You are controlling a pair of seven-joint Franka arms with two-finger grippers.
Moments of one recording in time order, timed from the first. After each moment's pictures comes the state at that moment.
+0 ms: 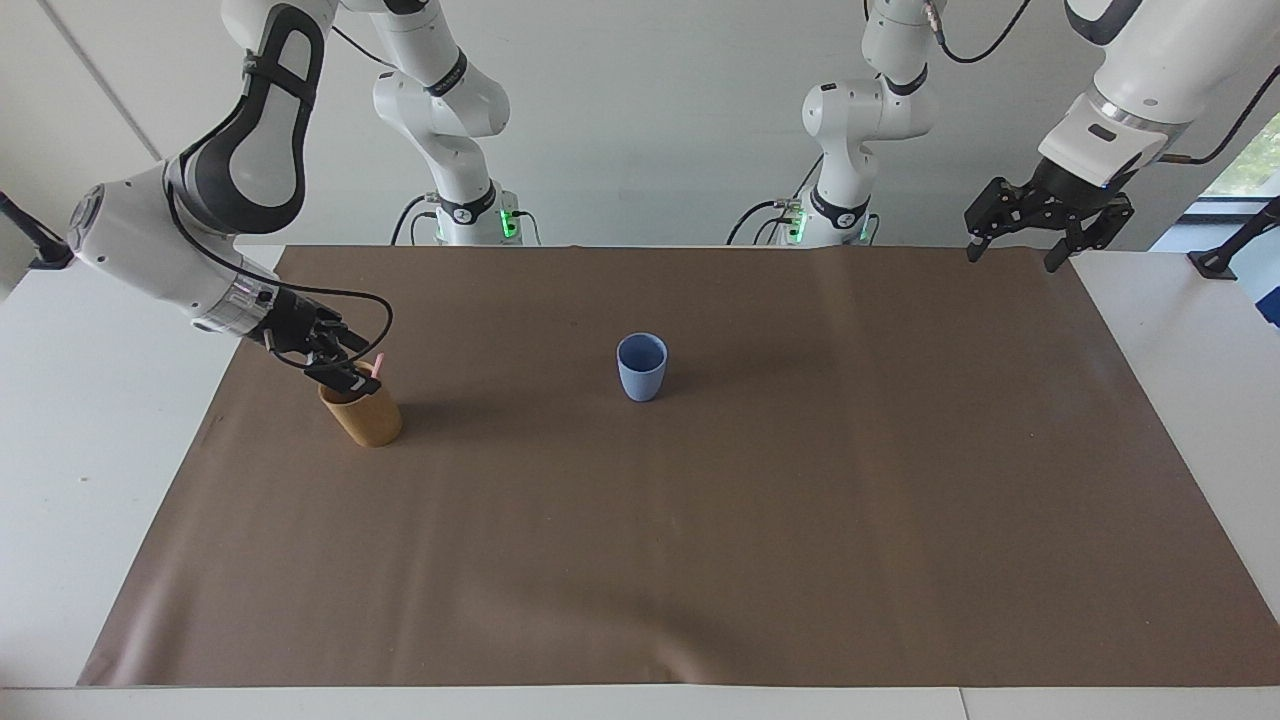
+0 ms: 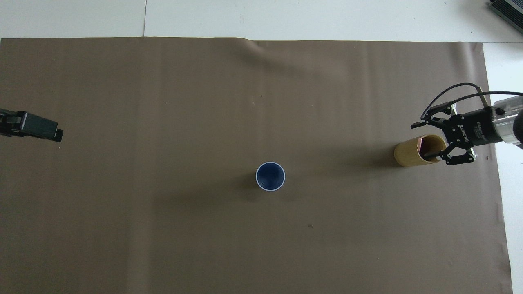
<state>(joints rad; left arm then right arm) -0.03 0.03 -0.04 -1.43 -0.06 1.43 0.10 -0.16 0.17 -0.07 -1.82 0.53 1.76 0.67</state>
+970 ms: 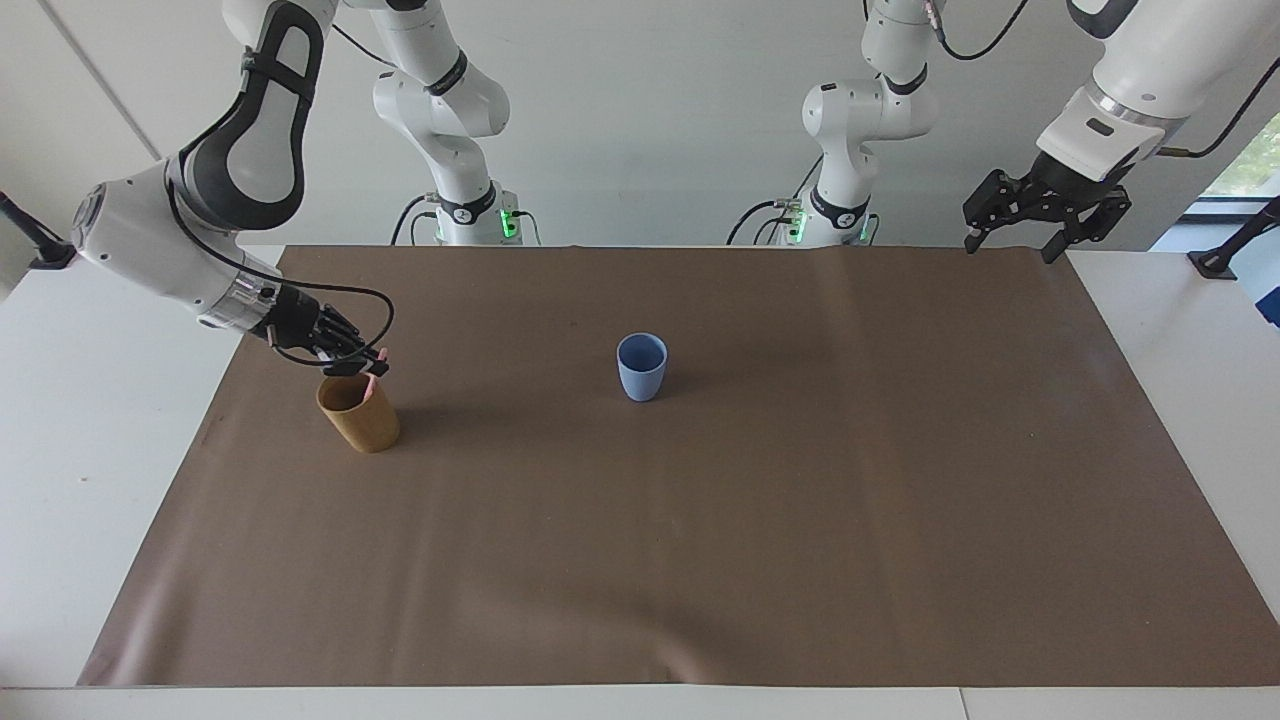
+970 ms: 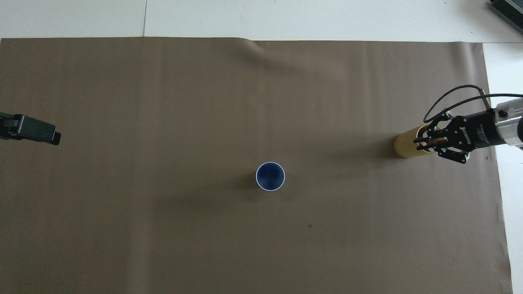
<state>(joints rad) -0.03 0.02 -0.04 -1.43 -0.06 1.42 0.10 -0.16 0.16 -0.07 -1.83 0.53 1.75 0.67</state>
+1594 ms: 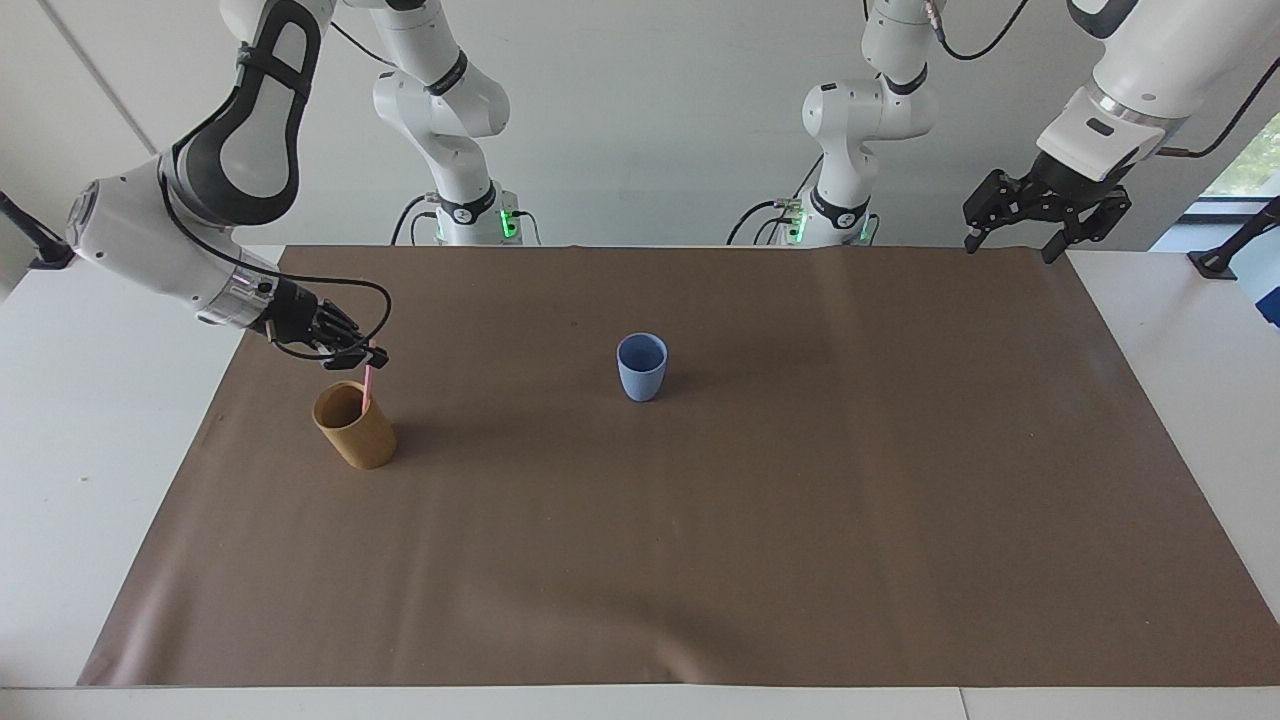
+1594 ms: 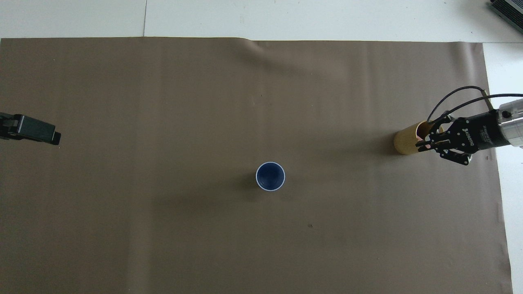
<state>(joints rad) -0.03 0.02 -0.04 -1.43 -0.06 1.42 0.10 -0.17 0.16 -0.08 -1.81 0.53 1.69 0.66</state>
